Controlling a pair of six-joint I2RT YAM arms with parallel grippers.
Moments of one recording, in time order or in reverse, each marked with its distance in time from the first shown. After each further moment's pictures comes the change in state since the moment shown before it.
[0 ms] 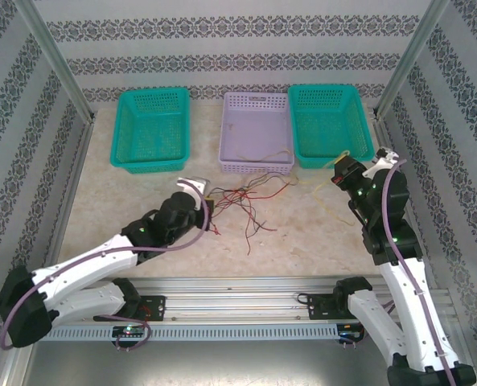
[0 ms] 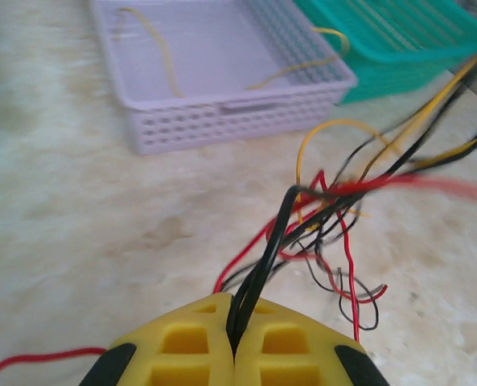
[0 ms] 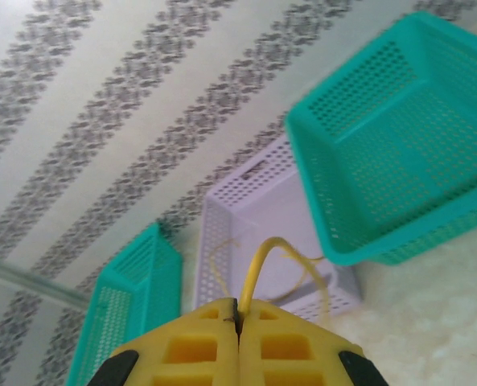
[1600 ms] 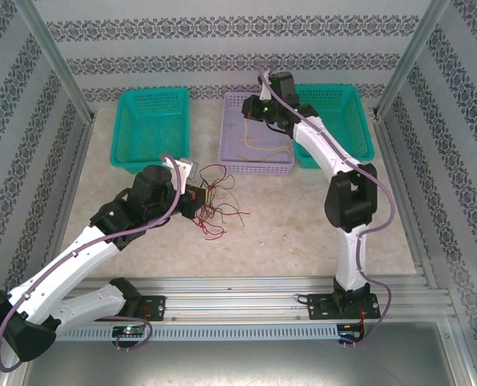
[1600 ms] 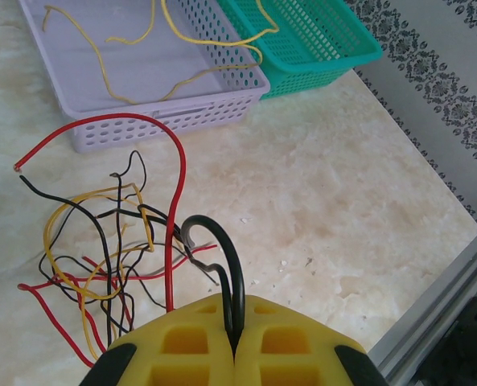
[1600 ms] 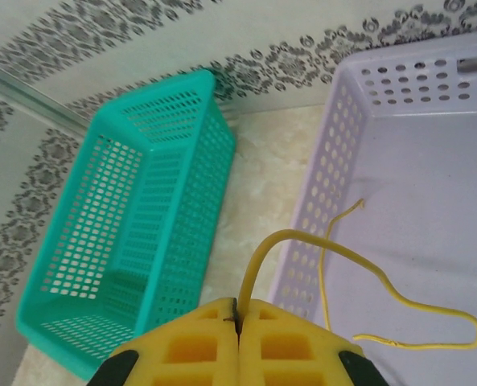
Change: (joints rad) left arm 0.142 -0.027 0.283 -0.325 0.381 0.035; right arm 0.246 1.448 1.170 -0.058 -0.300 -0.274
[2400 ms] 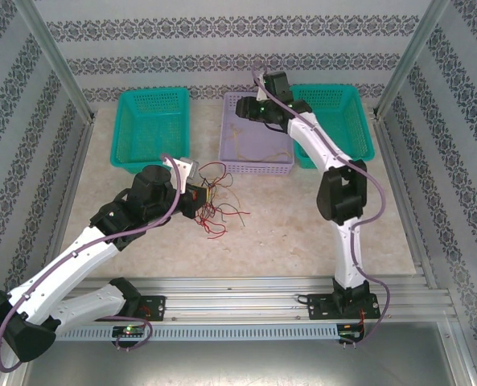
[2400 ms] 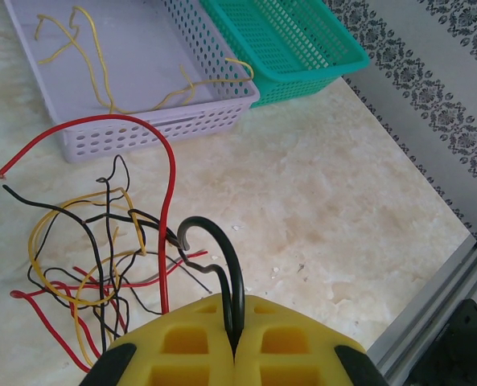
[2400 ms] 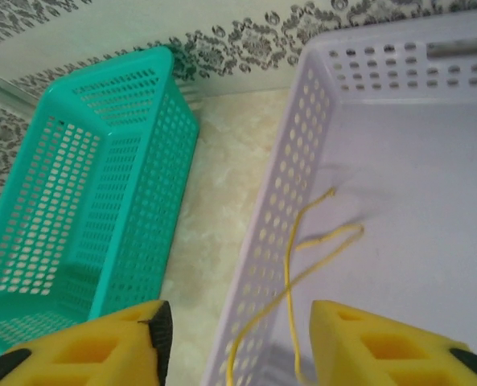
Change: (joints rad) left arm 0.000 -0.005 -0.007 0.032 0.011 0.000; right arm 0.001 0.027 0.064 -0.100 0.040 -0.055
